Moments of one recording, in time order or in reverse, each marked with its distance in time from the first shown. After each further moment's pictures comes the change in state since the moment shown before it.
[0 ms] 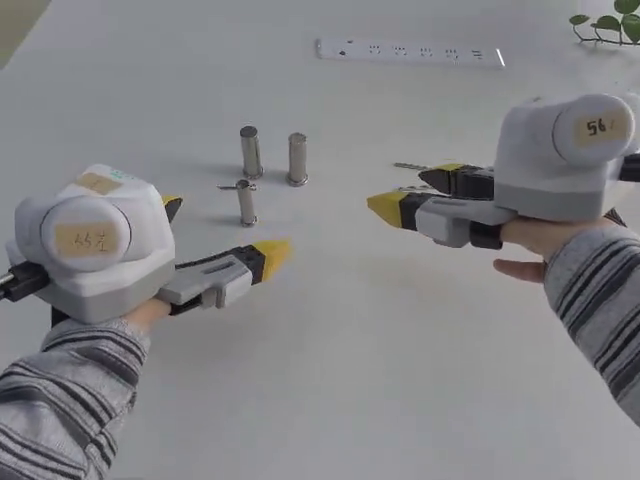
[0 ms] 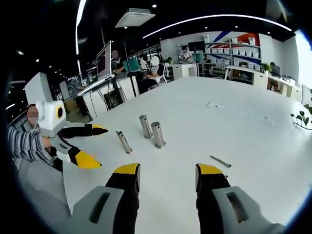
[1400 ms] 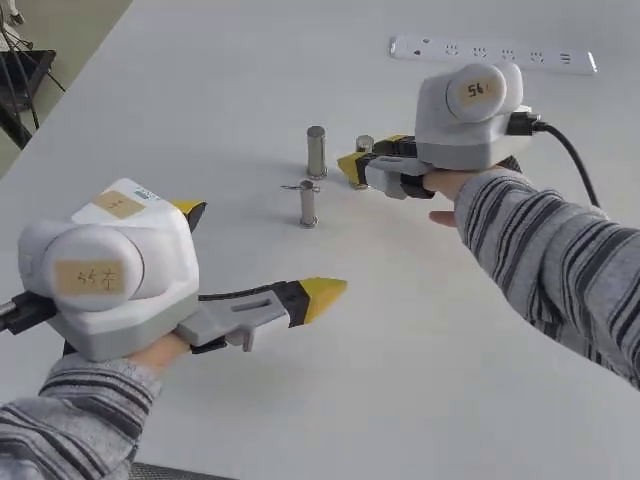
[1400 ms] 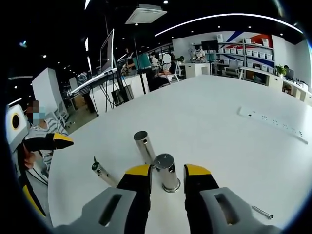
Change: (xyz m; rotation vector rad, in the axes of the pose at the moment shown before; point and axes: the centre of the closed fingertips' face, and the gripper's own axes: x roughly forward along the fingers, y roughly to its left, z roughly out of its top) left arm -0.031 0.003 -0.002 -0.007 -0.003 0.009; right arm 0.130 0.020 0.026 -0.033 0.009 0.097
